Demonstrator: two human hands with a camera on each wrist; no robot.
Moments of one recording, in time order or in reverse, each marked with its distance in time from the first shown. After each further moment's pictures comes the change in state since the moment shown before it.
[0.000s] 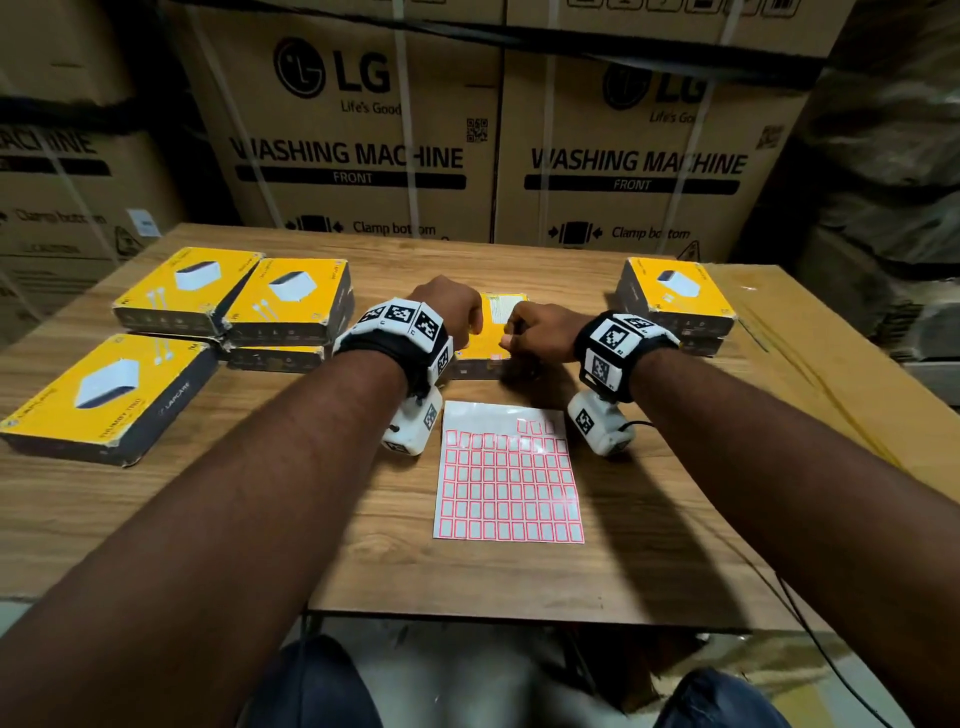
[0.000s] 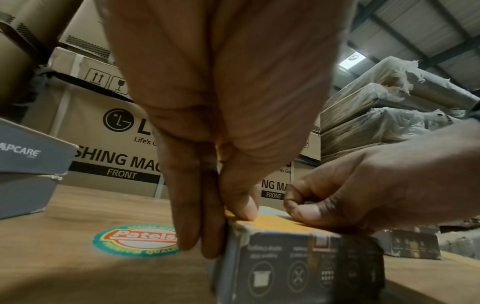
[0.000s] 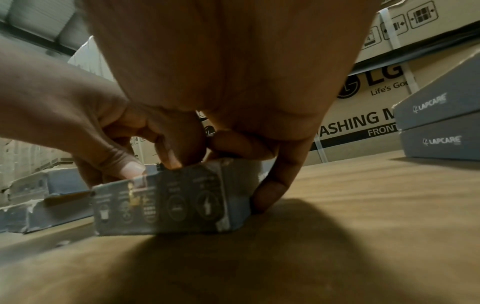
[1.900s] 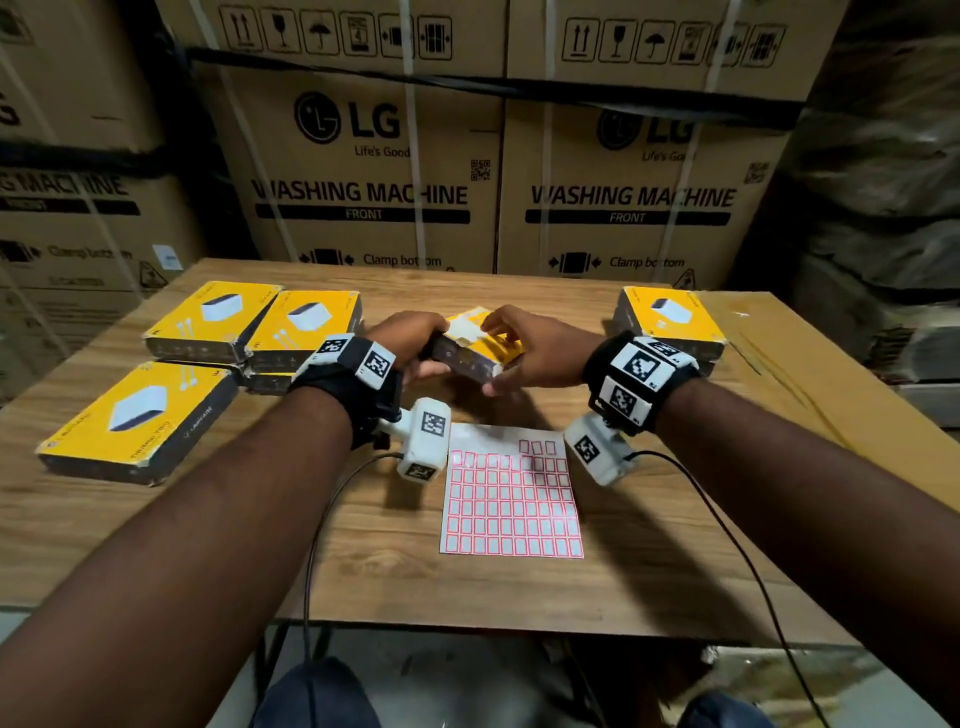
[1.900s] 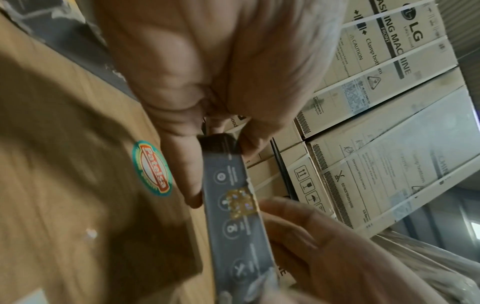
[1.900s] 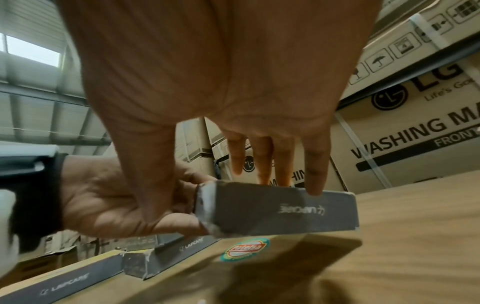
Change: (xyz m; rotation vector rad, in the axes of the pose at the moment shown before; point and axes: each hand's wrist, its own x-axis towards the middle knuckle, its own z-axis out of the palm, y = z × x) left_hand -0.041 -0.012 -0.017 -1.482 0.089 -0.520; right_hand -0.050 -0.034 -0.020 0.087 0.047 -0.237
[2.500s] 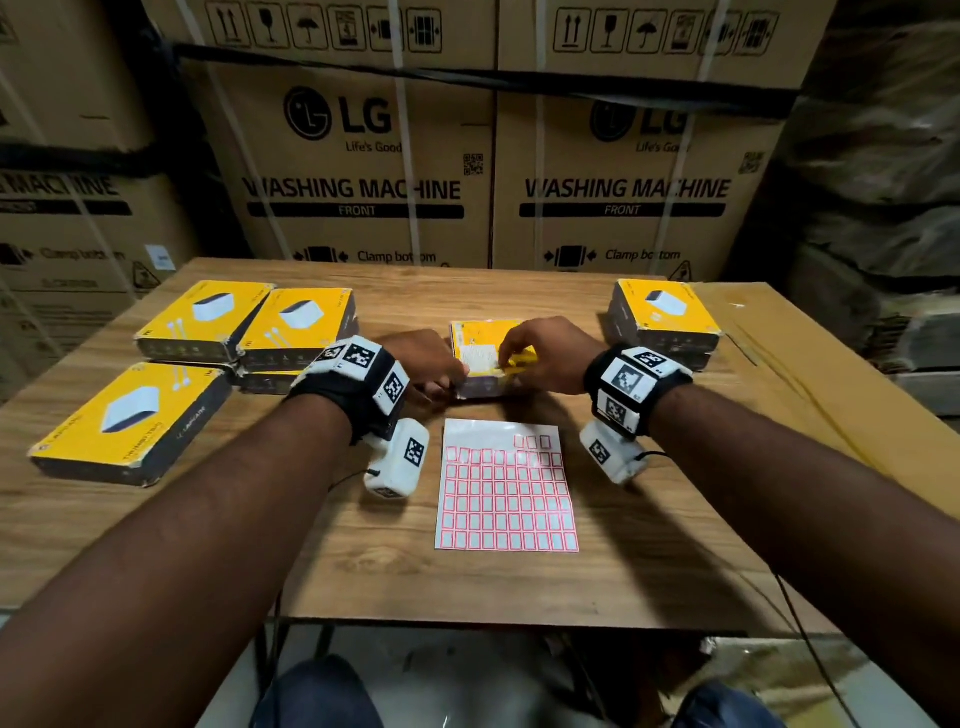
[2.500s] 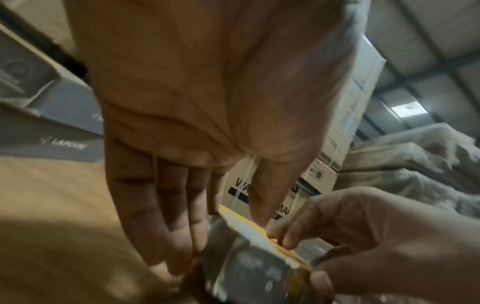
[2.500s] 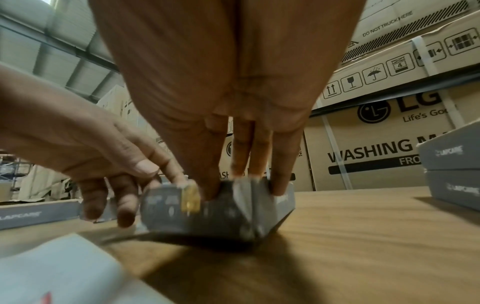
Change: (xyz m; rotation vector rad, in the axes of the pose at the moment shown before) left_hand -0.007 -0.006 0.002 0.943 -0.241 0.042; right_hand 0.000 0.028 0.010 -0.261 0.099 -0.050
